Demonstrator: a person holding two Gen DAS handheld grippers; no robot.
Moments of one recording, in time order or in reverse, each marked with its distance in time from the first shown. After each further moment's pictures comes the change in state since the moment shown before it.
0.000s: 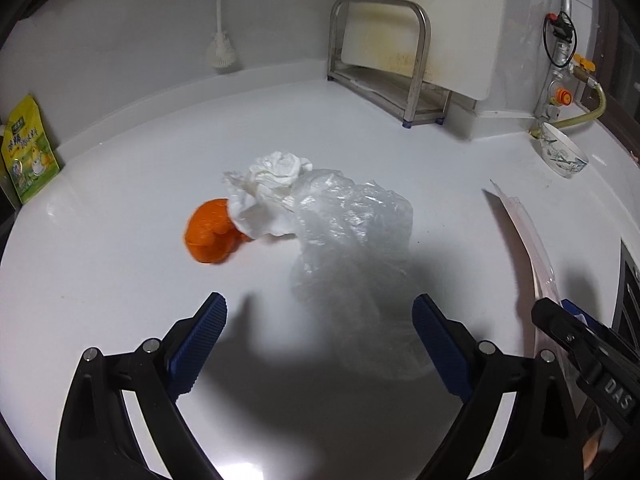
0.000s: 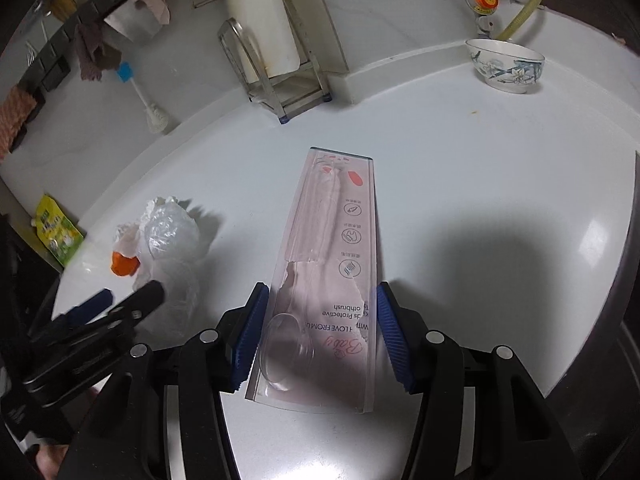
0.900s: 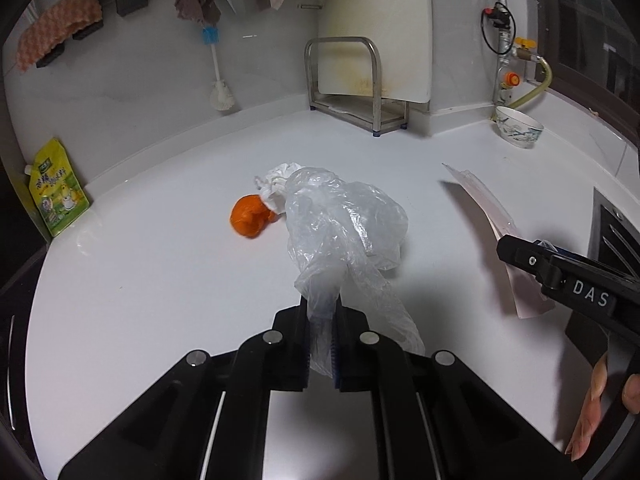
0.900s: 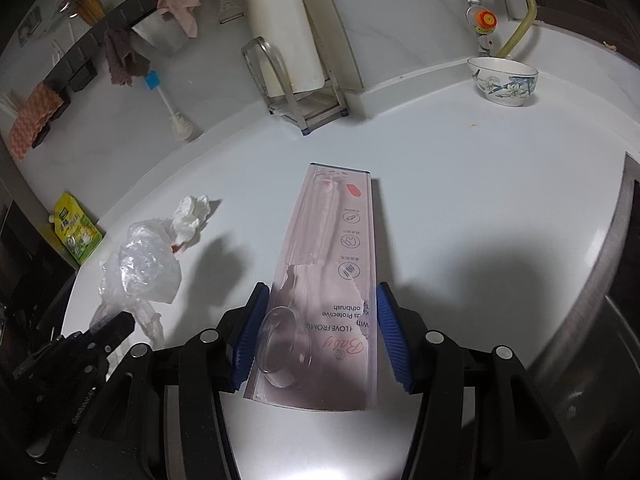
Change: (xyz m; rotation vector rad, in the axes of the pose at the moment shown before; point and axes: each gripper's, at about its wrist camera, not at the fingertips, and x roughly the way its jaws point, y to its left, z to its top) left arm -0.086 0.003 -0.055 0.154 -0.124 0.017; right arm -0.041 0.022 -0.034 -0.034 -0.057 0.023
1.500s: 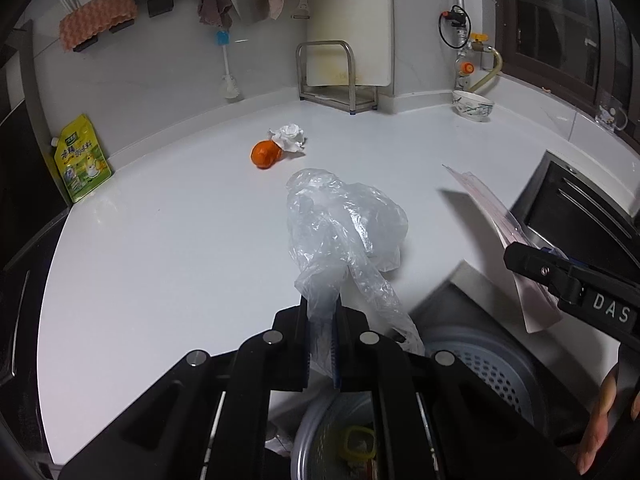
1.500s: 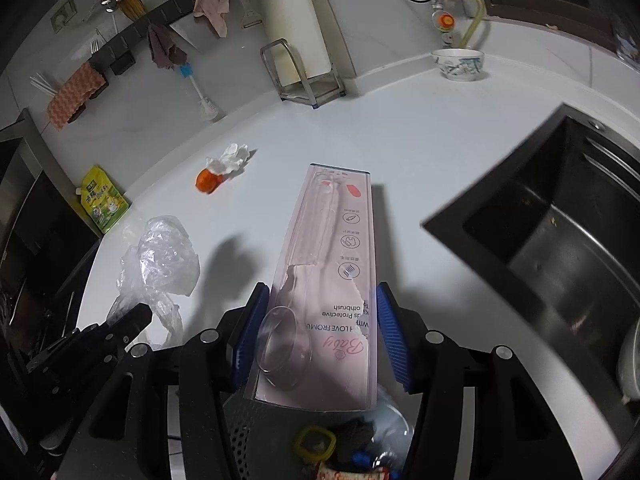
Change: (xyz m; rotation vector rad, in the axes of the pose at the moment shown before) left arm -0.099 0.009 -0.100 0.028 -0.016 -0.058; right arm -0.110 0.037 -0.124 0.055 -0.021 -0.022
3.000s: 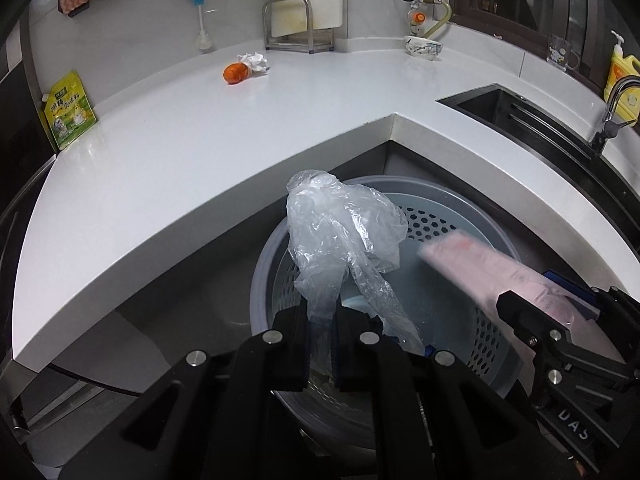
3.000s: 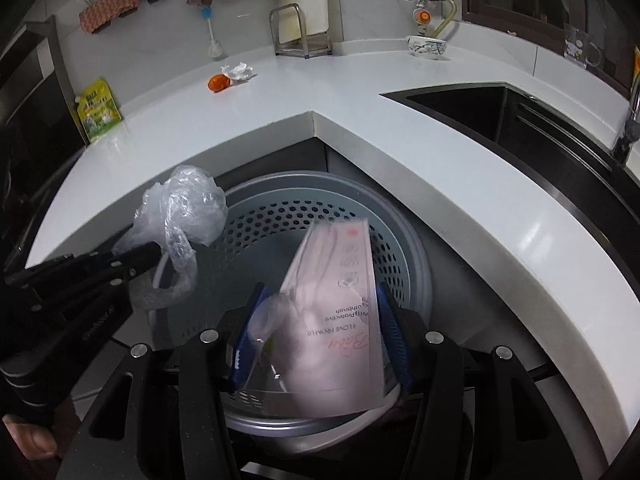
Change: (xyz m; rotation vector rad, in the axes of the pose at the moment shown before) left arm -0.043 -0.017 -0.117 0.052 0.120 -0.102; right arm -0.060 0.028 -0.160 -0.141 0.051 -0.206
